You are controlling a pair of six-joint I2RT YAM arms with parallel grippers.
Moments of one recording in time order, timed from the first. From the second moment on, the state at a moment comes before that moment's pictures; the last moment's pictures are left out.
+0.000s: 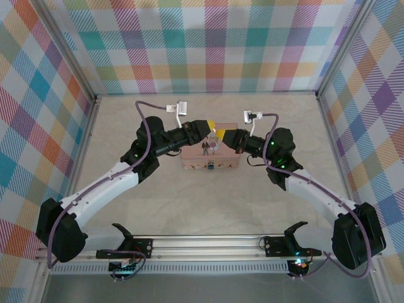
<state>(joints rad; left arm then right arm) -0.64 1.26 1.01 0.26 0.44 -0.92 0.49 1.19 0.73 0.62 -0.71 0.93</state>
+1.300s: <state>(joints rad) -0.53 1.63 1.03 -0.24 -0.05 -0.78 0.31 1.47 0.87 -0.27 -0.11 0.46</state>
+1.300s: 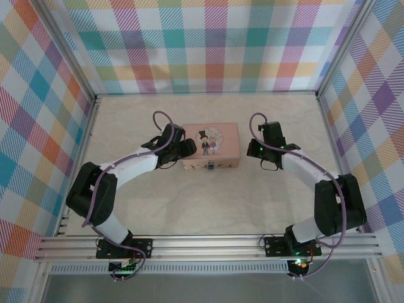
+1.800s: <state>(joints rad) -0.47 1.77 1.16 -0.16 -0.02 -0.74 0.43 1.52 0.88 -0.25 -0.07 0.47</state>
